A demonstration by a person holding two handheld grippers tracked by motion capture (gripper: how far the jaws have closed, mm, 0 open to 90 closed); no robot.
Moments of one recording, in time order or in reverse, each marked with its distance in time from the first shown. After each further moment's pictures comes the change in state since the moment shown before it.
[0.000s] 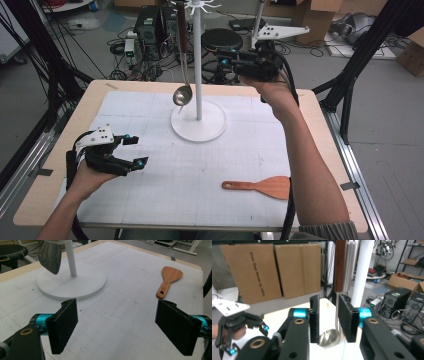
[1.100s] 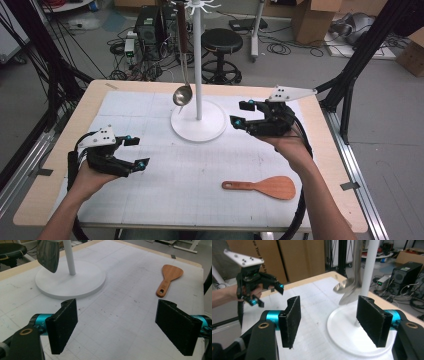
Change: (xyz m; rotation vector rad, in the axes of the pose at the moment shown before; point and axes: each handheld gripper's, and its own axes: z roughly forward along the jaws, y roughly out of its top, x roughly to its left) left arm -0.002 -0.001 0.003 0.011 0.000 0.005; right arm 0.036 -0.107 -0.043 0.100 0.021 0.081
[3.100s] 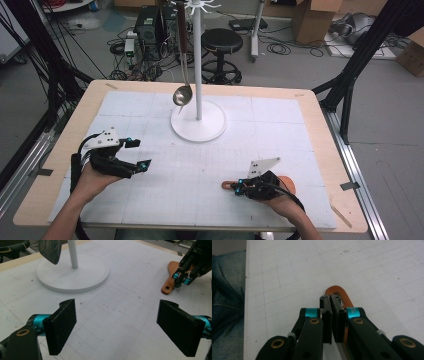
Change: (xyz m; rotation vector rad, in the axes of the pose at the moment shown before) left arm 0.001 -0.008 0.007 0.021 0.025 -0.030; right arm 0.041 -0.169 0.024 0.431 0.139 -0.070
